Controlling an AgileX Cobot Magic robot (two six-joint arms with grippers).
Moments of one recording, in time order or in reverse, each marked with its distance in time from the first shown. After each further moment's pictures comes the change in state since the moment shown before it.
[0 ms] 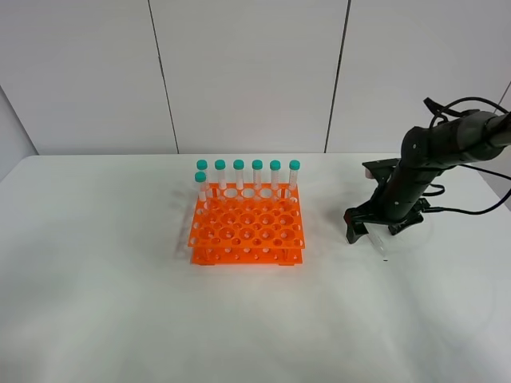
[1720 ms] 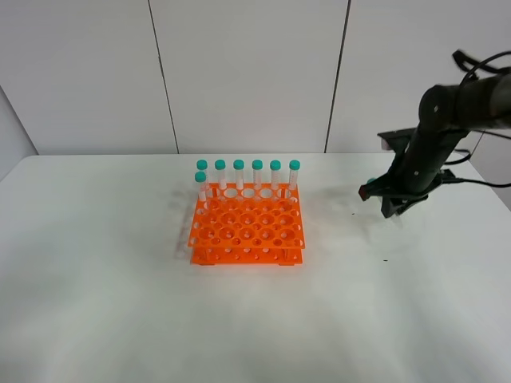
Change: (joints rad) left arm 0.000 0.000 0.000 0.000 0.000 0.000; right arm 0.000 -0.205 -0.070 -0.120 0.214 0.102
